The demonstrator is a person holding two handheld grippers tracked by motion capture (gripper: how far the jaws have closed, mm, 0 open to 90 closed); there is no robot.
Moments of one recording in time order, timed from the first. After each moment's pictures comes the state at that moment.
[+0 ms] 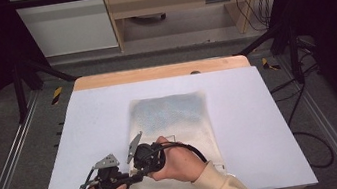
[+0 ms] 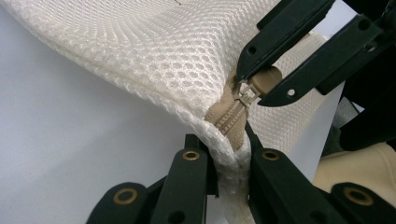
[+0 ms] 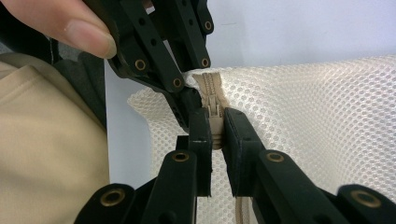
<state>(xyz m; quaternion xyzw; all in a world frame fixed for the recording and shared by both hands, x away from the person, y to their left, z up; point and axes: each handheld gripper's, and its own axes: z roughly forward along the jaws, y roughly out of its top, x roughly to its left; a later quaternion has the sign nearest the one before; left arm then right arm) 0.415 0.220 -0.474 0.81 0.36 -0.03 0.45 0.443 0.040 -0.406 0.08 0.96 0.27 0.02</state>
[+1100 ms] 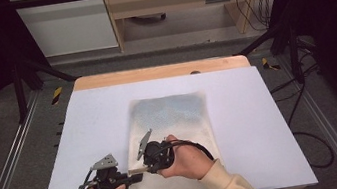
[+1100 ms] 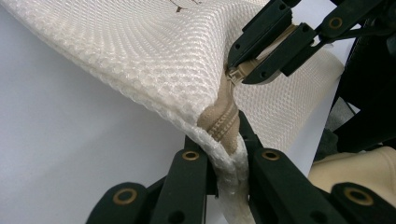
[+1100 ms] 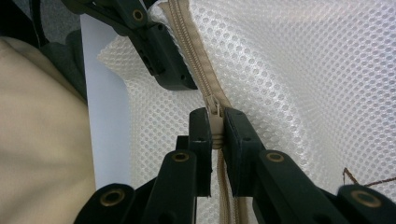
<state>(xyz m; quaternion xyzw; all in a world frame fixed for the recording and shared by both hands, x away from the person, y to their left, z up) 0.413 0.222 -0.472 0.81 0.36 -0.03 0.46 0.451 0.018 -0.418 0.10 0.96 0.24 0.02</state>
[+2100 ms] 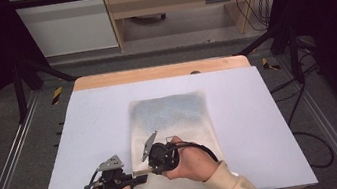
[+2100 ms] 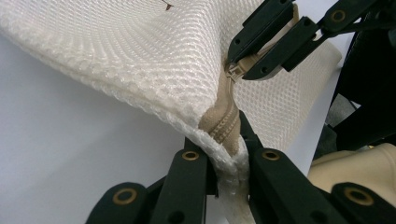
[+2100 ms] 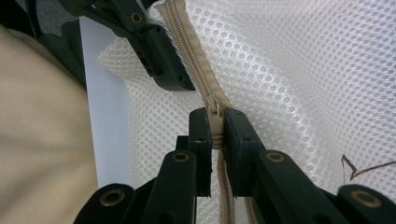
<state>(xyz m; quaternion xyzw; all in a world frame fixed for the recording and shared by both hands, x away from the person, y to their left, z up) 0.410 0.207 -0.476 0.82 0.35 -0.03 0.45 0.446 0.006 -0.421 0.11 0.96 0.24 0.02</state>
